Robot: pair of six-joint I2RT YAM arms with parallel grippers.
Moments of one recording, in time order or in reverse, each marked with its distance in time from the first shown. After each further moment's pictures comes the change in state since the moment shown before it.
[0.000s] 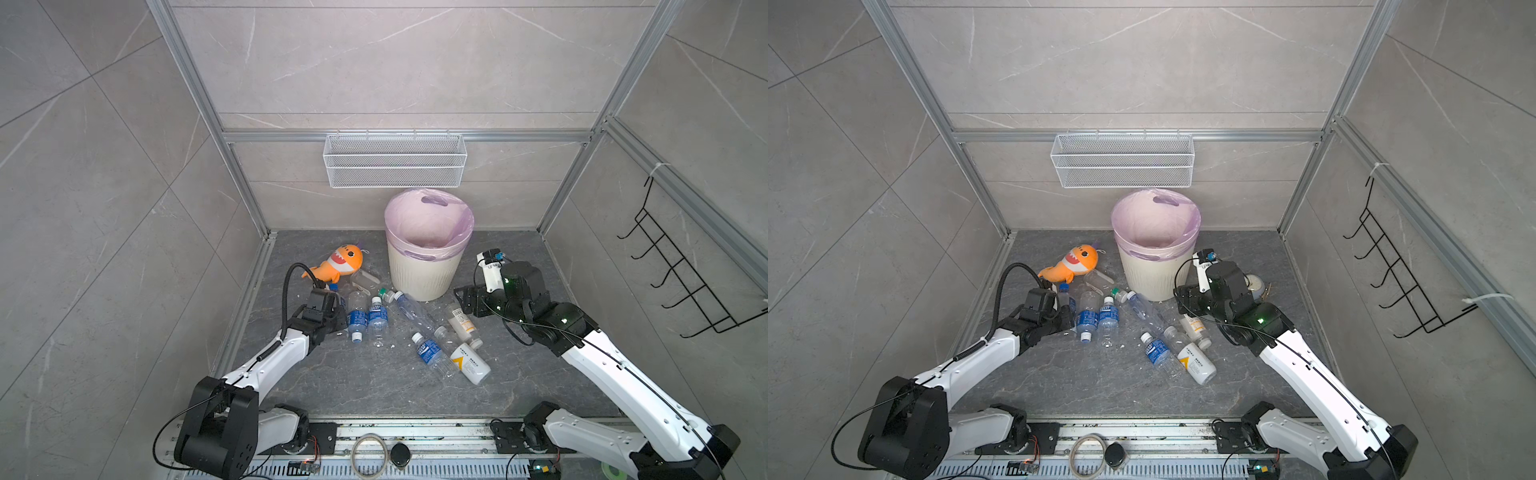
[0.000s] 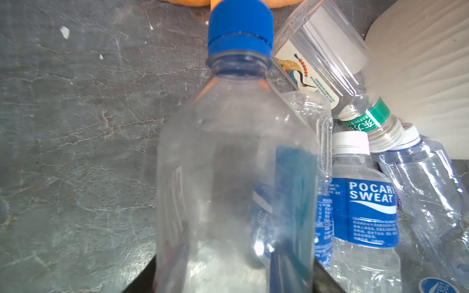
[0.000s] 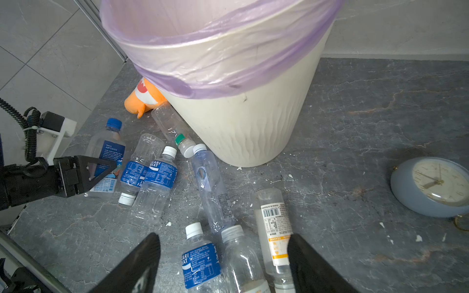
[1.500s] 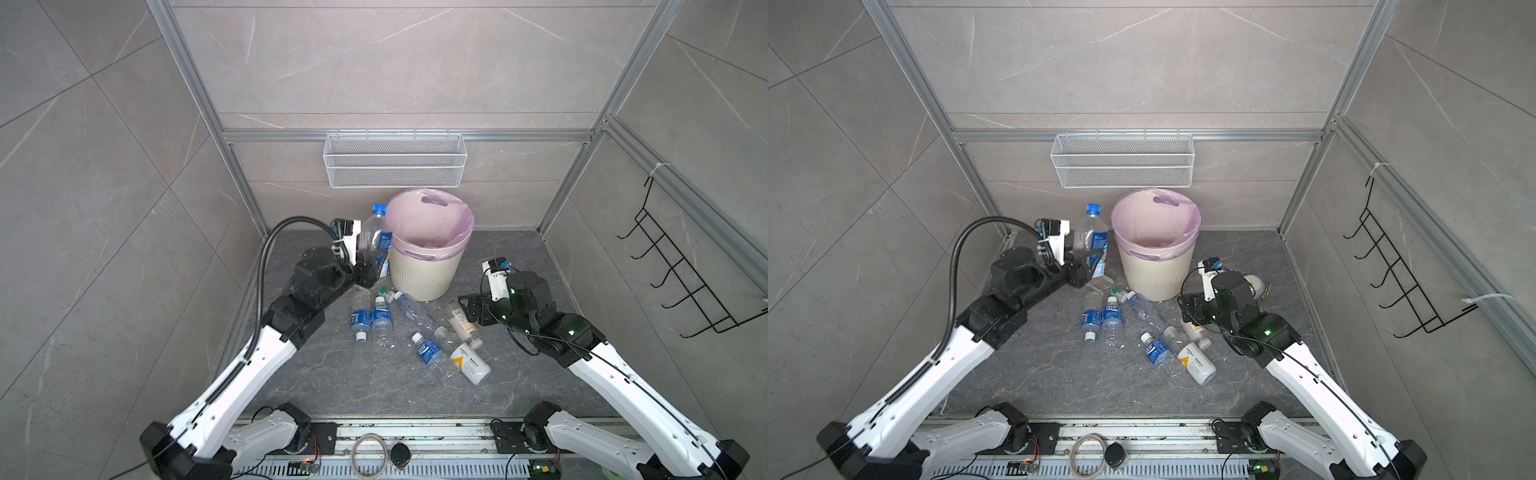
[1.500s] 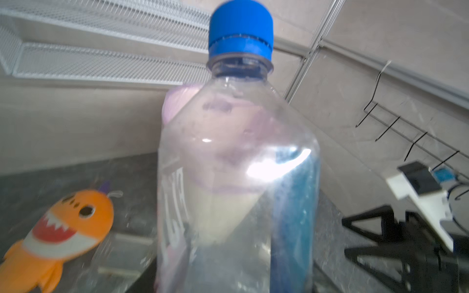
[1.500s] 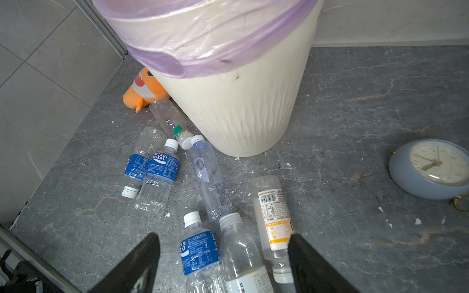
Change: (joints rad) left arm -0.257 -0.057 0.602 0.084 0.188 0.209; right arm 0.000 -0.077 -0.076 -0.006 0.000 0.022
